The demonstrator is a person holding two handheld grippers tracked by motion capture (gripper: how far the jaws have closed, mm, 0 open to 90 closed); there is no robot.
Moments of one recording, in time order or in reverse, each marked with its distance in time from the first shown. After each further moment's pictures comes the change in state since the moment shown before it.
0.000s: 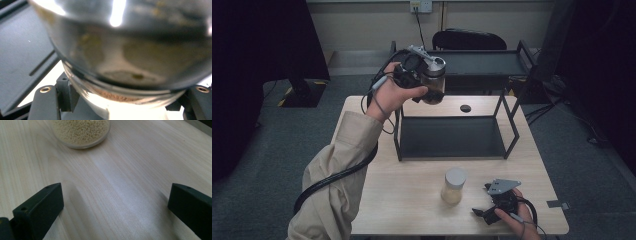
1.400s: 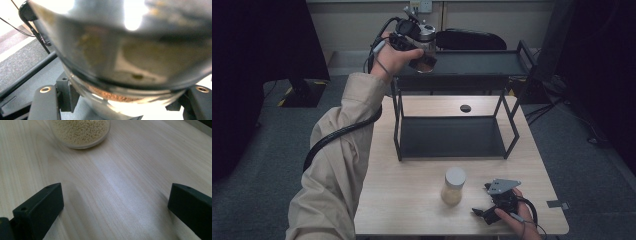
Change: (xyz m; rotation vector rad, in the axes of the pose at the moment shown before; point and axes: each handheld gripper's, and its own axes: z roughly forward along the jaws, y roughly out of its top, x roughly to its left) left arm 0.060 0.043 0.008 0.012 0.120 -0.141; right arm -0.001 0.000 0.000 0.001 0.002 -0.001
